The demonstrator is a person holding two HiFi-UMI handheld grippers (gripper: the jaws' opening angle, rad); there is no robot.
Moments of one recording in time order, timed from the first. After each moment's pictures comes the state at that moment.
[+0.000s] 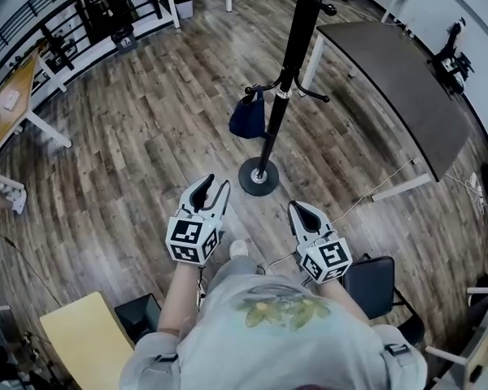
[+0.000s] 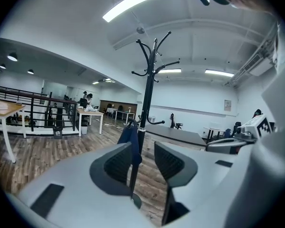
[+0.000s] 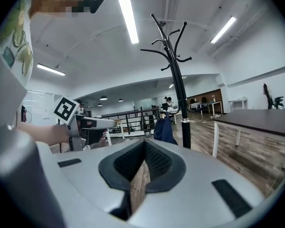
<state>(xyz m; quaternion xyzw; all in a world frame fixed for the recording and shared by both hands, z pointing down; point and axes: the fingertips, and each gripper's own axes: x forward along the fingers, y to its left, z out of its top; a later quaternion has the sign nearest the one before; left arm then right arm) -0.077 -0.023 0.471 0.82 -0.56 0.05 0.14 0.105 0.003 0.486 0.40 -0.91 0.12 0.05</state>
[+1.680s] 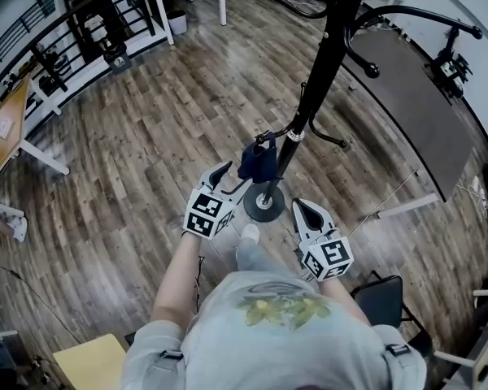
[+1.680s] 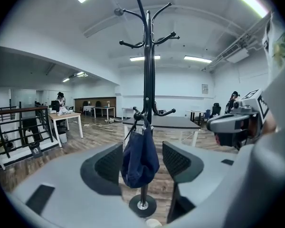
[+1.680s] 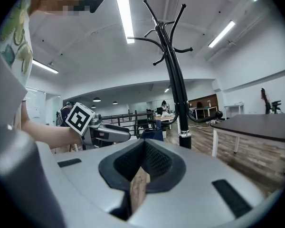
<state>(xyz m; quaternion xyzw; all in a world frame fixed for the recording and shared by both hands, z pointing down) -0.079 -0.209 0.510 0.88 -0.43 0.15 0.09 0.061 -0.138 0.483 0.43 -0.89 0.10 0.03</state>
